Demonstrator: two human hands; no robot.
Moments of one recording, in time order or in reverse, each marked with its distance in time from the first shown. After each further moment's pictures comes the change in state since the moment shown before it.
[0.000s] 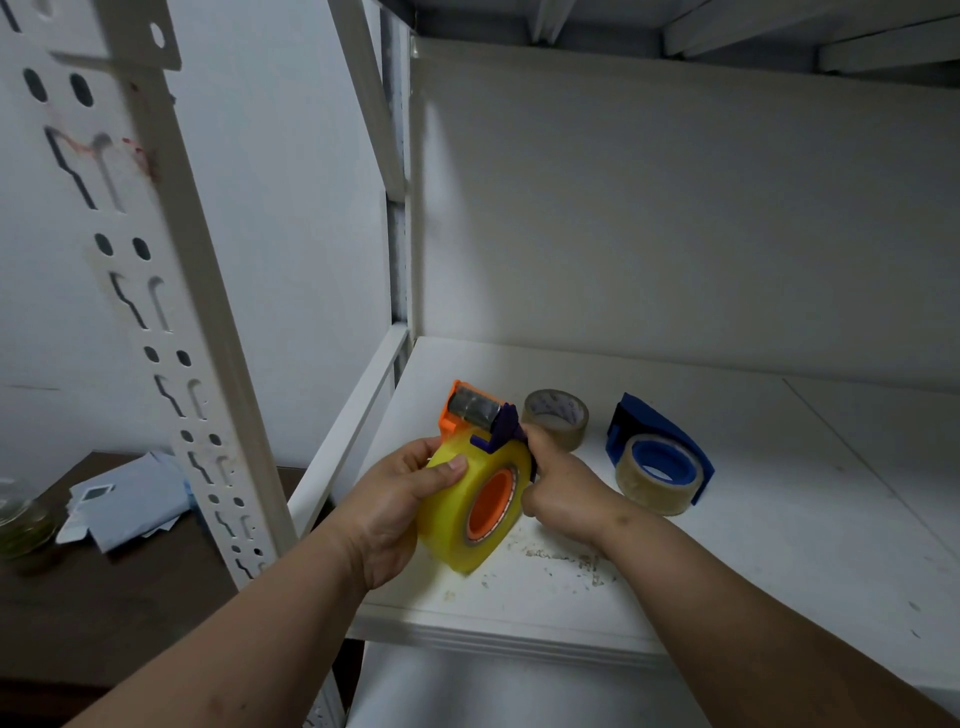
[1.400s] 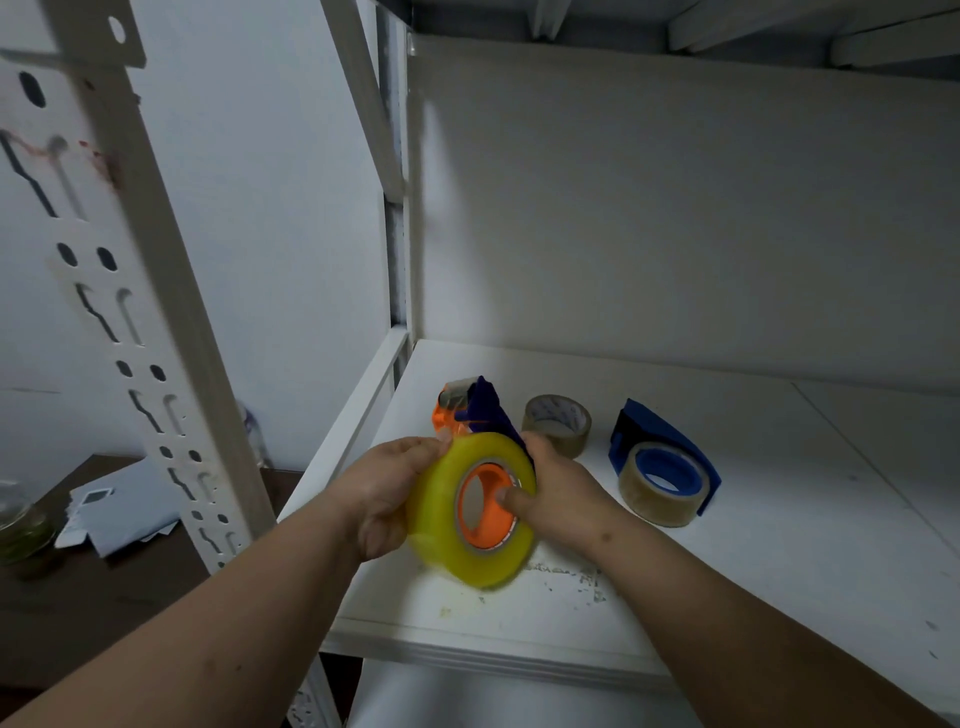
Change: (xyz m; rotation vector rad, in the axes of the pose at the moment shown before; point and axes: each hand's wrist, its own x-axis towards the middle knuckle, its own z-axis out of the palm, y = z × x) left_hand 0.013 0.028 0.008 0.078 0.193 -0.191; right_hand 0.020 0.020 0.001 -0.090 0.065 -0.074
